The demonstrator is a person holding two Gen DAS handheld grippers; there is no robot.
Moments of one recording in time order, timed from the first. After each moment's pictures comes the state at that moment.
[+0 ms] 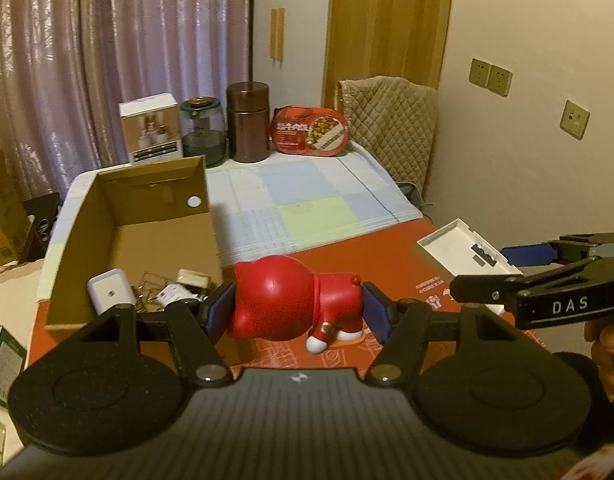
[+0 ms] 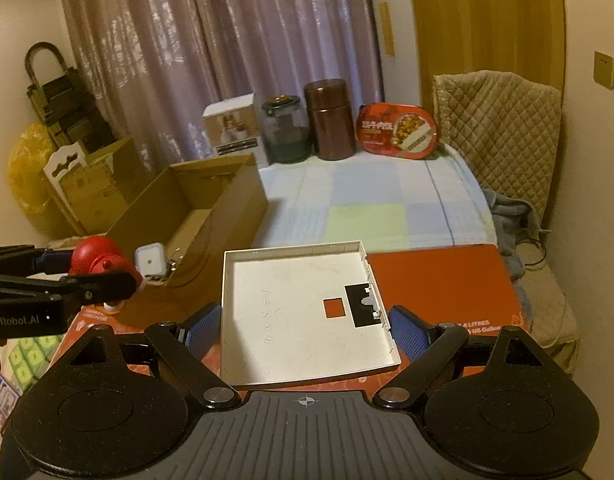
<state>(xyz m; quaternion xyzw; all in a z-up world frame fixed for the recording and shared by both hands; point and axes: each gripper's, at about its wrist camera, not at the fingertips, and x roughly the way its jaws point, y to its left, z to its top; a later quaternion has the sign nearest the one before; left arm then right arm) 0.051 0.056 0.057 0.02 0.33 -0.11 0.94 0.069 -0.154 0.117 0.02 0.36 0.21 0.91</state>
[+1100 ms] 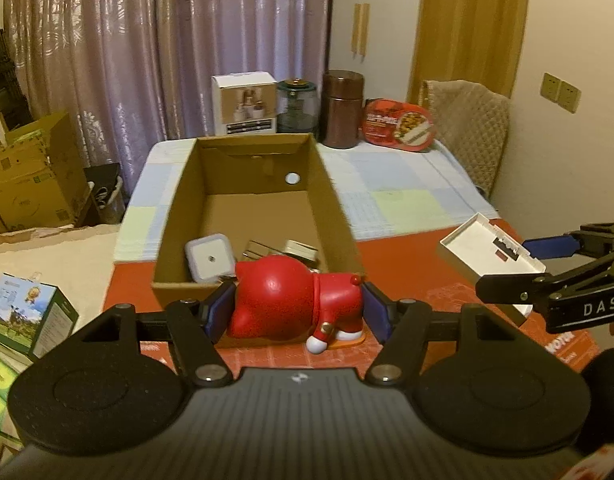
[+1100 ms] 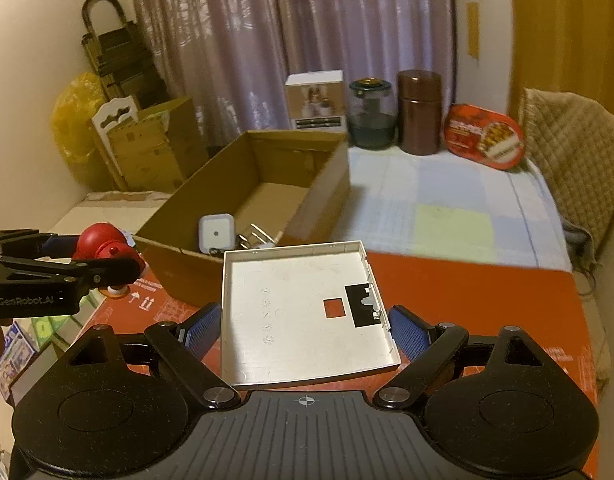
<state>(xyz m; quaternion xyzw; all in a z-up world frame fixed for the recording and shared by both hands) 0.046 0.158 0.040 0.00 0.34 -0.03 0.94 0.082 -0.049 0.104 -0.03 0.37 0.29 0.88</state>
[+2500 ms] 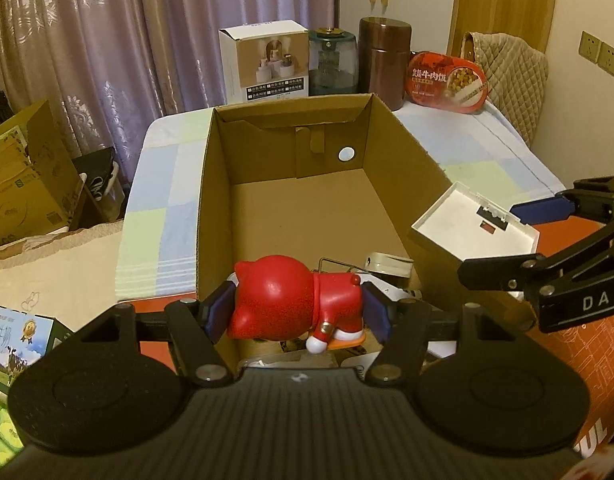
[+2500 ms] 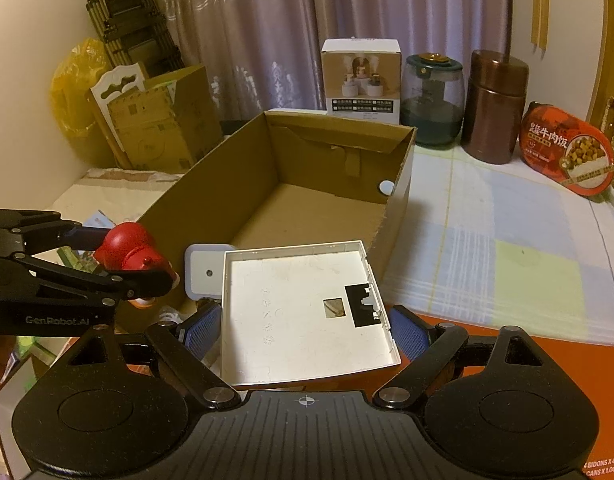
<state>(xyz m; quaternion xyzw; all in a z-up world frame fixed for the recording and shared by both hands) 0.185 0.229 -0.026 0.04 0.40 -0.04 0.92 0.215 0.060 0.045 -0.06 0.40 0.31 0.86</state>
